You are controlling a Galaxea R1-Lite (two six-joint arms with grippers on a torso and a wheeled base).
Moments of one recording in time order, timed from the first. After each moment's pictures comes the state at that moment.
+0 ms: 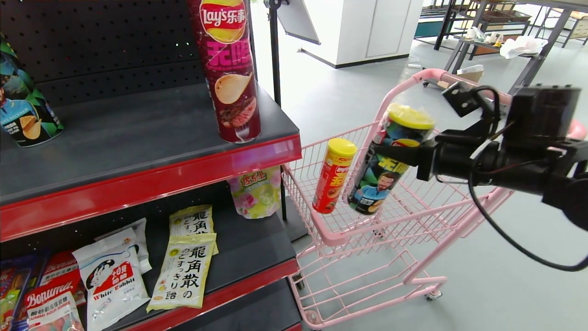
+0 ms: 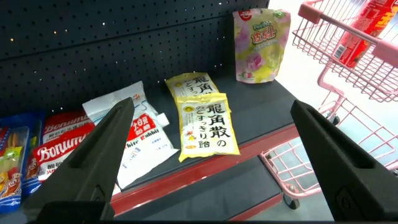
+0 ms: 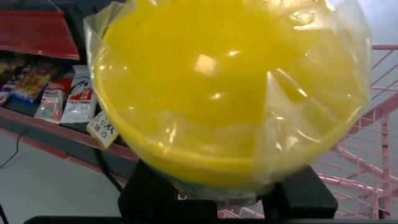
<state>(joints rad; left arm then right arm) 0.00 0.00 0.00 0.00 -0.02 0.00 0.30 1.64 -0.93 -0.53 0.48 0.00</state>
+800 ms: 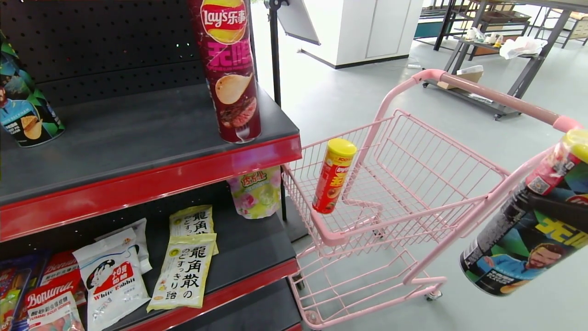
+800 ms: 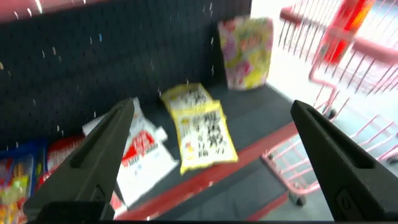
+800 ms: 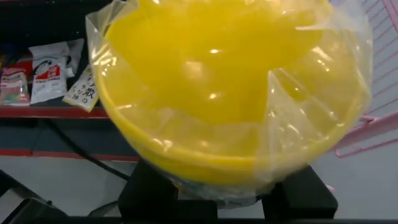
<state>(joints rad) 0.00 0.05 -0.09 0.01 -0.10 0.08 0.30 0.92 -0.74 0.07 0.18 -0.02</state>
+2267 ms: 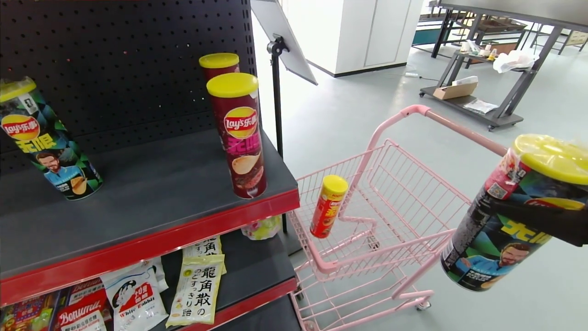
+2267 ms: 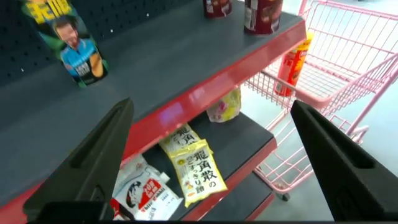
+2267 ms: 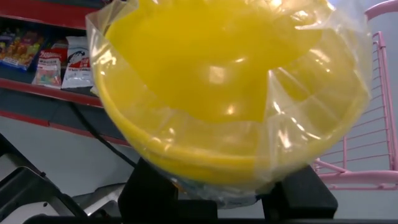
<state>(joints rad) -0.02 0.25 -0.37 0.14 -0.23 0.17 0.35 1.03 -0.77 0.06 0.25 -0.15</state>
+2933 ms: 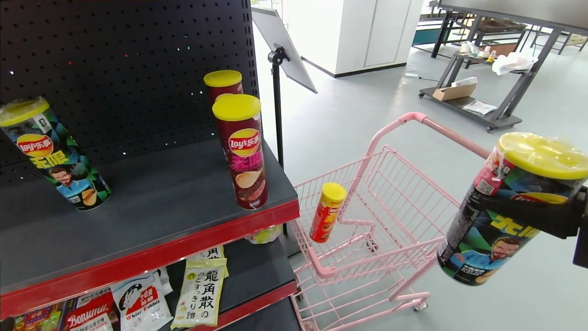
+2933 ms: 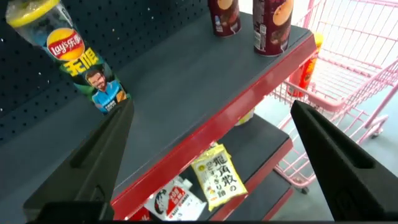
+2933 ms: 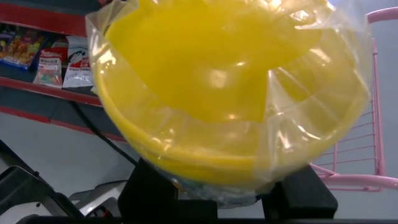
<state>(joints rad) -0.02 0.41 -0.50 0.14 -0.23 0.28 0.35 1.07 -0.79 0.06 0.25 -0.17</state>
